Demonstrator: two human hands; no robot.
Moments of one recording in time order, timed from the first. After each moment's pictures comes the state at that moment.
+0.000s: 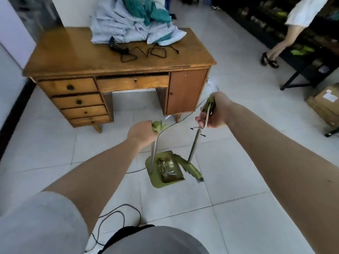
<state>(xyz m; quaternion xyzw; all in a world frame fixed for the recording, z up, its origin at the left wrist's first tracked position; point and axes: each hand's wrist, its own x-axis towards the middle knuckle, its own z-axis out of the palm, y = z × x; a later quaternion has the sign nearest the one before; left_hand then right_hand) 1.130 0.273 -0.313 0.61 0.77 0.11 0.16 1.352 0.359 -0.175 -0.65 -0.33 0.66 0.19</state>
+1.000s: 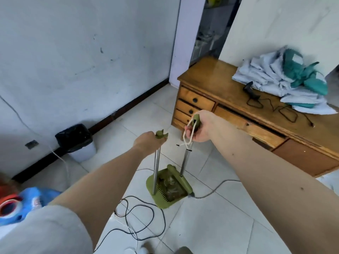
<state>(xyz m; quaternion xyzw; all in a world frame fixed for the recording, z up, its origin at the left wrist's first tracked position) 0.924 0.020 -0.284 0.17 0.94 0.25 0.18 0.988 0.192 -0.168 -0.49 -0.49 0.71 -0.13</state>
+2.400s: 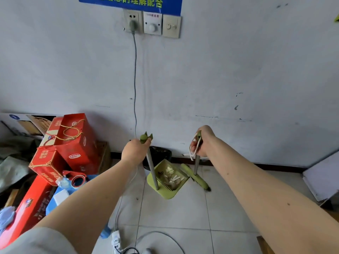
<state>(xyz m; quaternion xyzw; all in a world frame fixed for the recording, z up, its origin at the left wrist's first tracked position) 0.618 -0.183 -0.264 -0.39 0.85 0.36 -0.04 0.497 0.000 -0.183 -0.22 -0.67 0.62 -0.34</state>
